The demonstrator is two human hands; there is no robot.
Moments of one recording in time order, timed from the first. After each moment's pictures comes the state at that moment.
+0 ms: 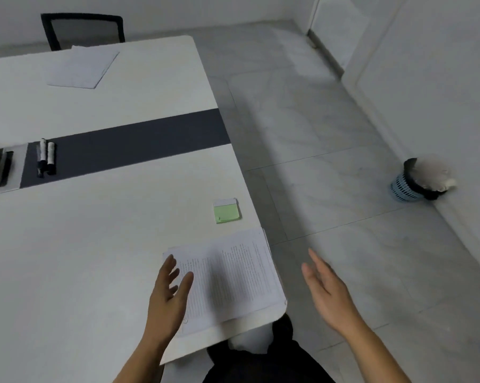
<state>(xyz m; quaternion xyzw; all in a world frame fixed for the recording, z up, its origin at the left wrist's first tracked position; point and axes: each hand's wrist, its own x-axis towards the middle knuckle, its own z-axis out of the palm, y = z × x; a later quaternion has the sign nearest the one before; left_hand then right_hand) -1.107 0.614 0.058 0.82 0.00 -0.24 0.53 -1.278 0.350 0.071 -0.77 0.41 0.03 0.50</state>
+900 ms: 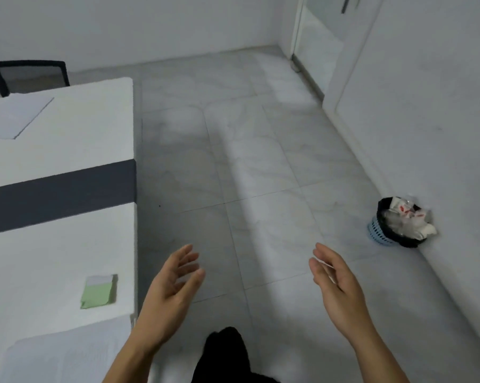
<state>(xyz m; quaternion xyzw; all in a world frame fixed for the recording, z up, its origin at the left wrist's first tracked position) -1.139 0.176 0.139 0.79 -0.12 -0.26 0.54 -1.299 -0.071 0.109 -0.69 0.41 -0.13 0.59</state>
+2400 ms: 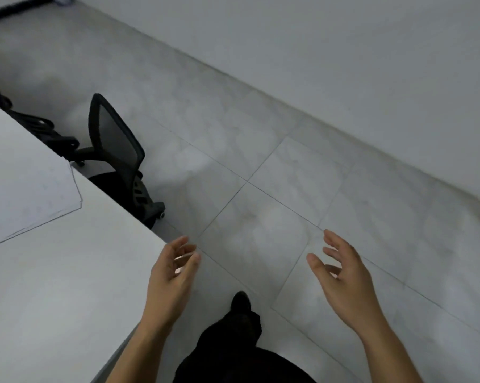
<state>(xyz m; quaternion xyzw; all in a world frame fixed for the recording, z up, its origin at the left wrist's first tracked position) -0.059 -0.154 0.109 0.72 0.29 0.09 0.63 0.020 -0.433 0.118 -0.86 0.03 0.10 0.50</state>
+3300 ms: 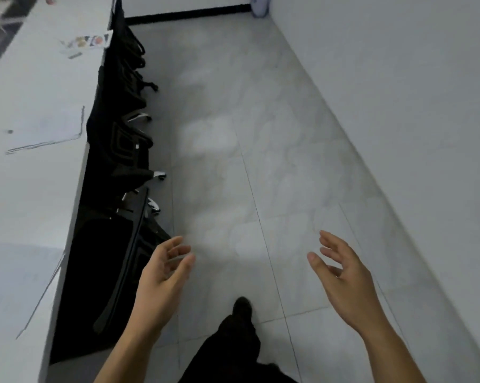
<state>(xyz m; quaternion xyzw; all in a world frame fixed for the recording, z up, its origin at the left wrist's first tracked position) 0.527 0.089 0.141 0.58 0.53 0.28 0.55 0.788 -0.073 0.136 -0.80 -0.29 0.30 0.44</state>
